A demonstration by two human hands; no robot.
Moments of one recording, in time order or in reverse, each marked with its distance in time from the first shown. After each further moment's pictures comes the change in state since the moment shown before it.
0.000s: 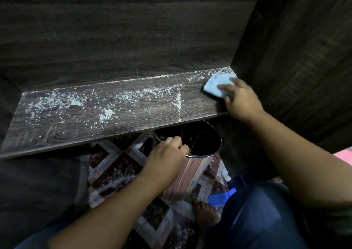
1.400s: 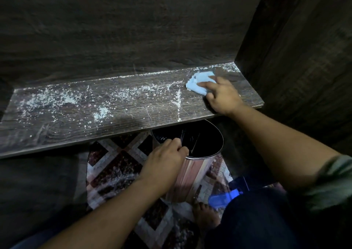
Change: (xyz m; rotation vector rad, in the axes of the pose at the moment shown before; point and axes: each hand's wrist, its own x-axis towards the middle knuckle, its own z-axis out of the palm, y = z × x) left_hand 0.005 -0.008 0.026 -0.004 0.074 0.017; right_hand 0.040 -0.011 0.049 0.026 -0.093 -0.164
